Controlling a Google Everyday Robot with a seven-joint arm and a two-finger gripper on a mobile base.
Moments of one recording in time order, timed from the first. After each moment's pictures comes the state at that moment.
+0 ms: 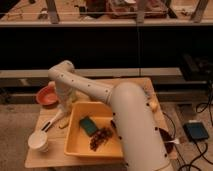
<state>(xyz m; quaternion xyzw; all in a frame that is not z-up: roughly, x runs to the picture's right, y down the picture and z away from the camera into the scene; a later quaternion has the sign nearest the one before) -0.243 0.072 0.865 -0.29 -0.24 -0.40 0.84</state>
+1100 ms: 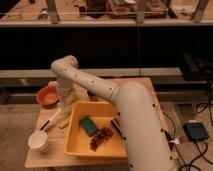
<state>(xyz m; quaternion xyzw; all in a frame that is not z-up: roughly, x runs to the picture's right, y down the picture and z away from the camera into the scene) -0.239 0.054 0.843 -0.29 -0.27 -0.35 0.85</state>
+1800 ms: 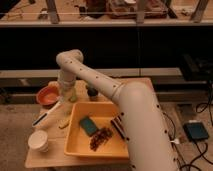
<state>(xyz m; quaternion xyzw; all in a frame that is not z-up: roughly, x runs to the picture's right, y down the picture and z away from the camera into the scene) -0.240 0.018 0.832 -0.28 -0.29 -0.31 0.86</state>
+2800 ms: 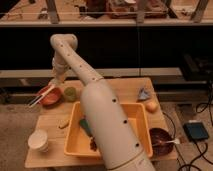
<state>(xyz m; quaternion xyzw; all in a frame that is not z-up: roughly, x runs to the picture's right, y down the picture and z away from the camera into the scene) -0.279 -0.075 0.873 -0.24 -0.30 -0.29 0.88</state>
